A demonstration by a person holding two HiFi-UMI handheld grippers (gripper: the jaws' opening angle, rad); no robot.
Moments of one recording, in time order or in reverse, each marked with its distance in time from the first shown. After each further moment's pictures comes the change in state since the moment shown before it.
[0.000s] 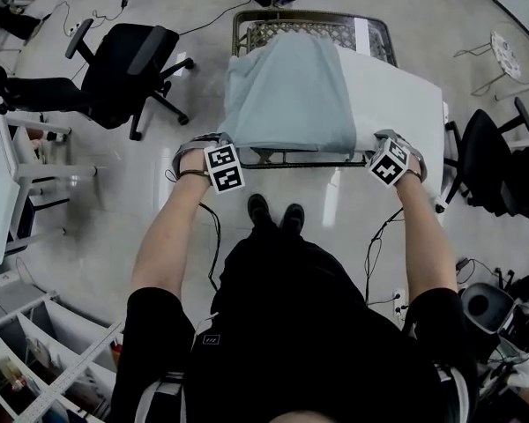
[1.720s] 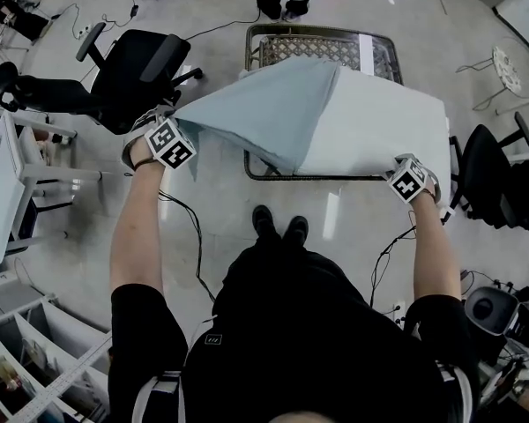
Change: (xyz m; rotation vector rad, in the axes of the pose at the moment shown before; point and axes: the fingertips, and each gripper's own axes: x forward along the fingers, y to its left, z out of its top) left arm -0.085 0.153 -0.169 -0.299 0.112 0.429; right arm -0.009 -0.003 -0.049 0.110 0.079 0.010
